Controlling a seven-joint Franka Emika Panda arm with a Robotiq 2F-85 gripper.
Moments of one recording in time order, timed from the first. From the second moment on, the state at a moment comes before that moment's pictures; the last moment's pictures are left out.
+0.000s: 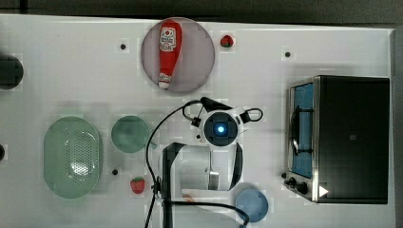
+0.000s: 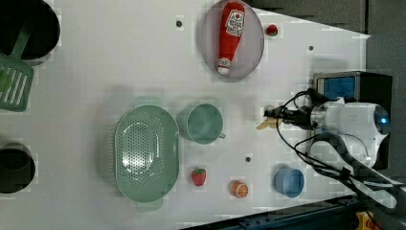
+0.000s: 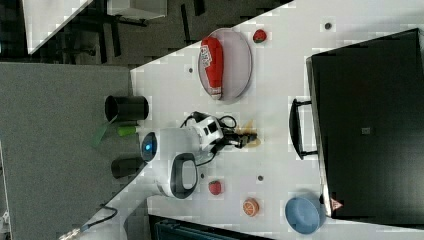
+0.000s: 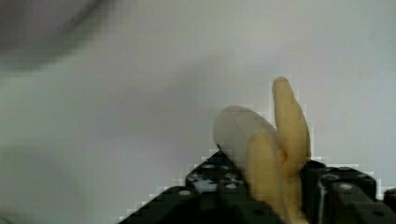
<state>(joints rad) -0.01 0.25 -0.04 -2.43 0.00 1.12 -0.46</state>
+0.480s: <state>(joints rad) 0.00 -0.15 -0.01 -2.22 -0.01 0.46 -0.46</state>
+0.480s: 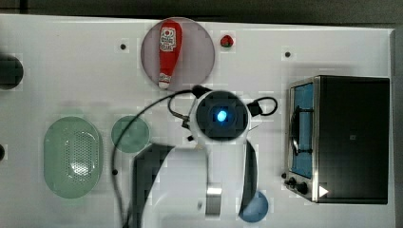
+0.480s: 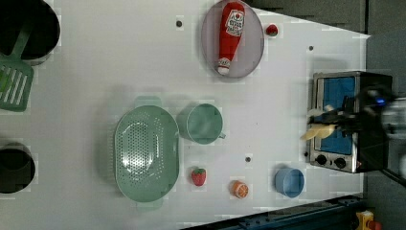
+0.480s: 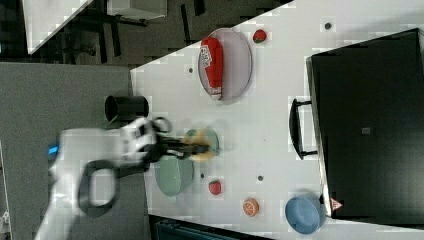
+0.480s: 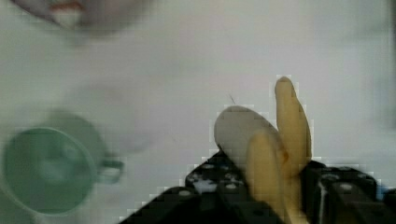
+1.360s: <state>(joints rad) 0.07 -0.04 0.46 -2.18 0.09 0.54 0.16</state>
